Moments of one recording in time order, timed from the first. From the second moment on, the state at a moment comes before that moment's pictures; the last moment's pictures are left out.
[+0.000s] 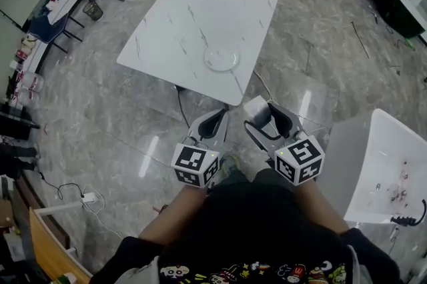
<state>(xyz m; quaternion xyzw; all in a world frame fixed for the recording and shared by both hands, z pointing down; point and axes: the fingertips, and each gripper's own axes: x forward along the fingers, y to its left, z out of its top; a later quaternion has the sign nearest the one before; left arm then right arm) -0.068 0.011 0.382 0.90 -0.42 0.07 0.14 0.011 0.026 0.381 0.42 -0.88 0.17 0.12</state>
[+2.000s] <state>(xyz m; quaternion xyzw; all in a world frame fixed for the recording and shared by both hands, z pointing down) -0.099 -0.208 0.501 0.83 -0.47 0.12 0.27 -0.047 -0.230 0.518 0.29 -0.90 0.22 0.24</state>
